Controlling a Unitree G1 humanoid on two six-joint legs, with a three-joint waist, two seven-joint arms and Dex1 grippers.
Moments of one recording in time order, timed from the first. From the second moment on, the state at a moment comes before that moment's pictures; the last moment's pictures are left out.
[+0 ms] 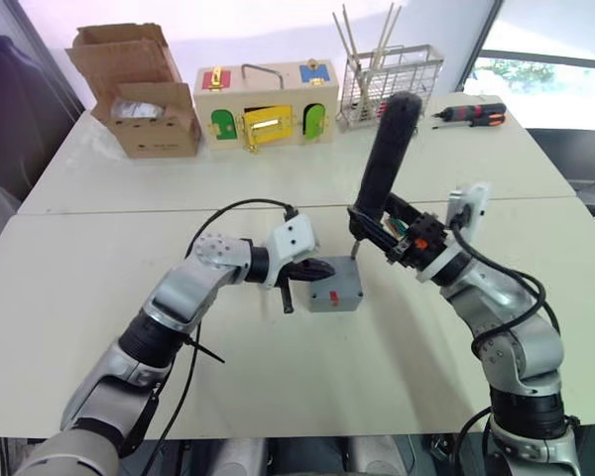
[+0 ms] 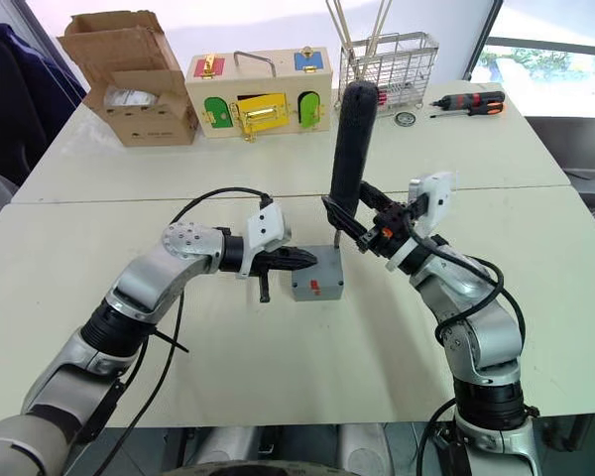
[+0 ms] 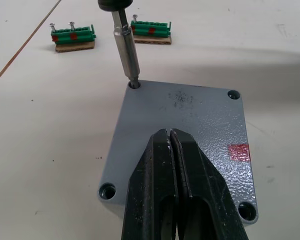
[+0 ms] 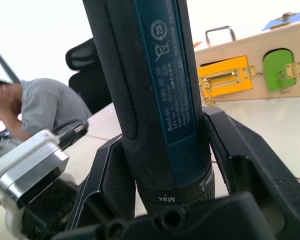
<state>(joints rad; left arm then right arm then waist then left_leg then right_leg) -0.63 0.43 -0.39 -0.11 -0.22 0.58 -0.96 -0.25 -0.38 -0.07 -0.45 0.47 0.44 0.57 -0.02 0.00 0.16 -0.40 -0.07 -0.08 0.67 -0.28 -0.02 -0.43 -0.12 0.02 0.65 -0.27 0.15</state>
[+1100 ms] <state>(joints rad) -0.59 0.44 -0.42 -0.15 -0.20 0.58 -0.94 -0.18 -0.38 -0.05 -0.43 0.45 0.36 0.57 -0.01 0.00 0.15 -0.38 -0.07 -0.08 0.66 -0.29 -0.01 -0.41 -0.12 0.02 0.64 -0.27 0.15</state>
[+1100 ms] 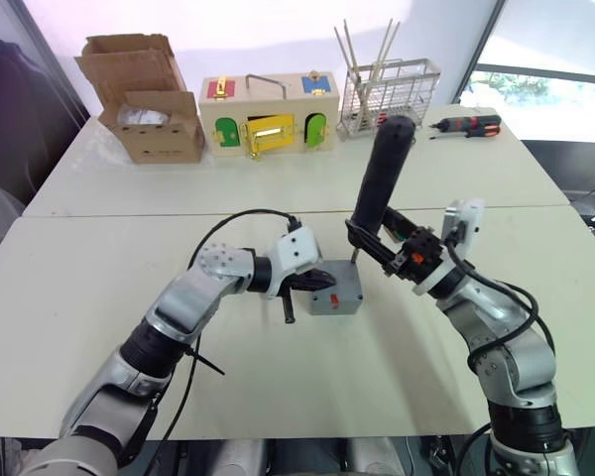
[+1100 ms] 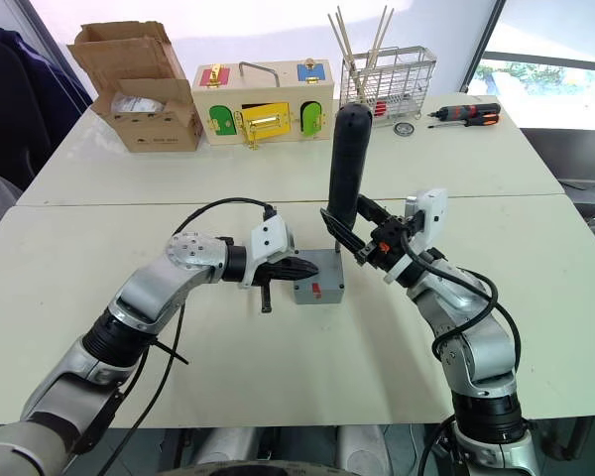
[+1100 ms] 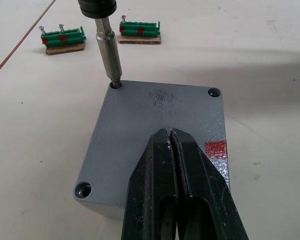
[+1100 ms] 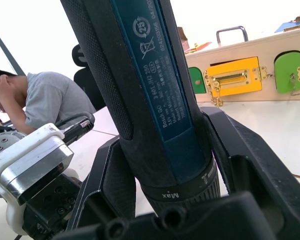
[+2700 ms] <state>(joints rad) -0.53 0.44 -0.36 -0.20 -0.21 0.59 -0.91 -0.38 -0.51 -0.19 -0.38 0.68 0.60 0.54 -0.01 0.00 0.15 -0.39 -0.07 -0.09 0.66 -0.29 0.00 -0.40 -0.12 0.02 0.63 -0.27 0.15</state>
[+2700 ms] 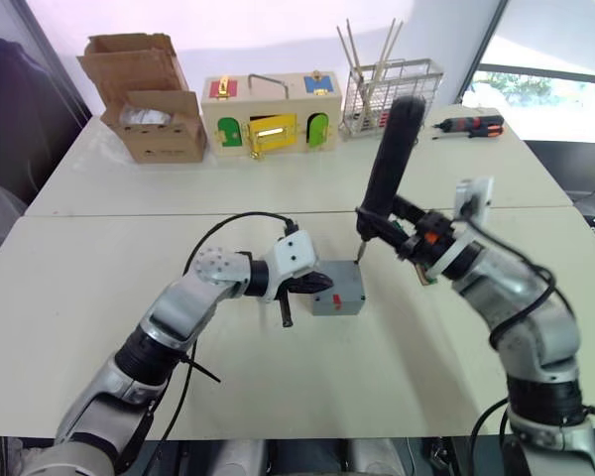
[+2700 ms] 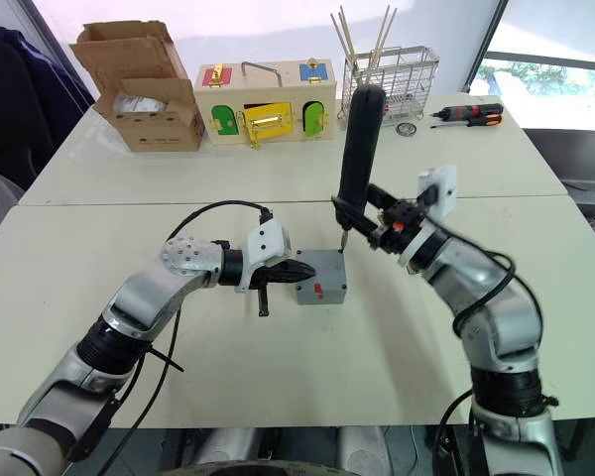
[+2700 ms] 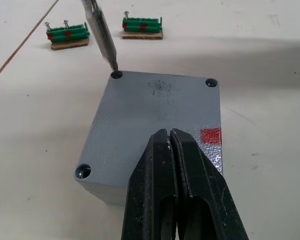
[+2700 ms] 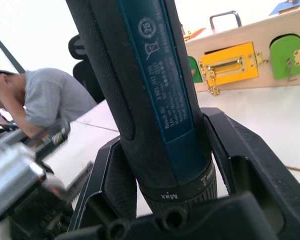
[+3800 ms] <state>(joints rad) -0.58 0.49 -0.41 -0.41 -0.34 0.62 -0.99 -0.51 -1.26 -0.09 0.10 0.68 1.39 0.78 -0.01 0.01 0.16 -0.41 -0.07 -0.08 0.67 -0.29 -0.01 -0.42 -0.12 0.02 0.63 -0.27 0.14</state>
